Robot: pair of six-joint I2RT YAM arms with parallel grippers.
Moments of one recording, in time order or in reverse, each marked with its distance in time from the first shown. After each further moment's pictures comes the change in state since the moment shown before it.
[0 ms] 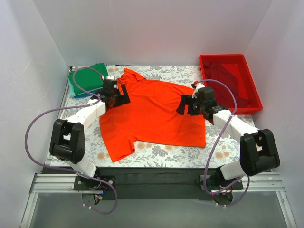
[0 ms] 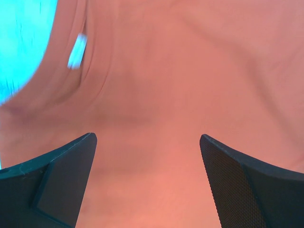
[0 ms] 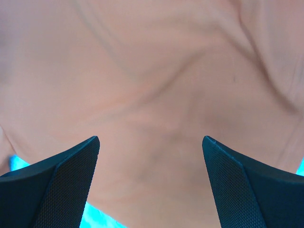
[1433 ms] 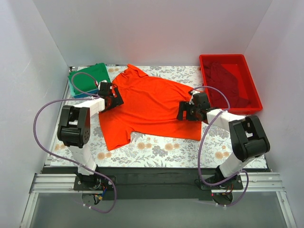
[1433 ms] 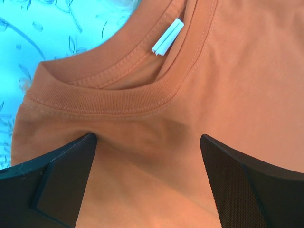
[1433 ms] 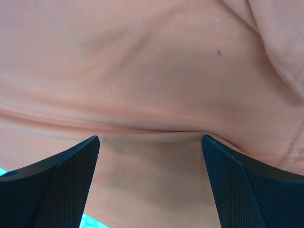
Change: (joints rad) left arm 0.132 0.220 -0.039 0.134 -0.025 -0.043; right arm 0.000 0.169 -0.072 0.066 0.056 -0.006
